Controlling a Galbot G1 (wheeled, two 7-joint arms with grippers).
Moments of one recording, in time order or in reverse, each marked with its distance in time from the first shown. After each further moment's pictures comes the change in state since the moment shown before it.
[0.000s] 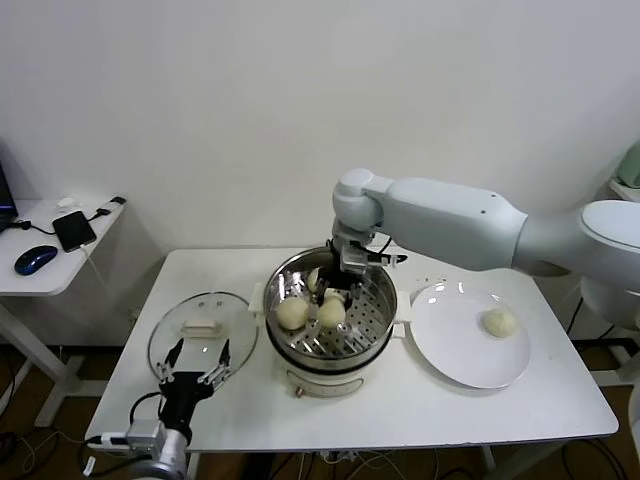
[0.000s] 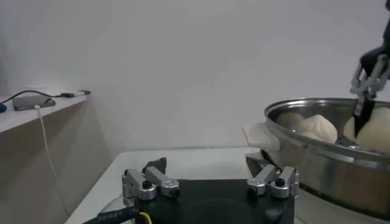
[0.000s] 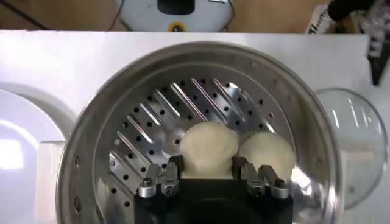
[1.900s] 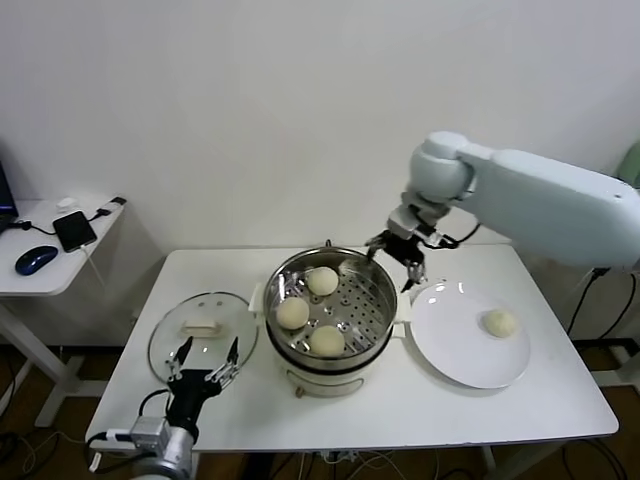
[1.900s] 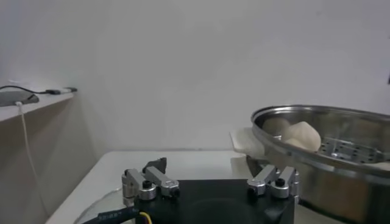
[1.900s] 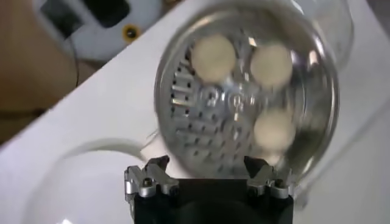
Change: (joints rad) left arm -0.005 0.000 0.021 -0.007 -0.039 0.020 0.023; right arm 0.053 -0.396 0.161 0.151 0.160 -0.720 -0.134
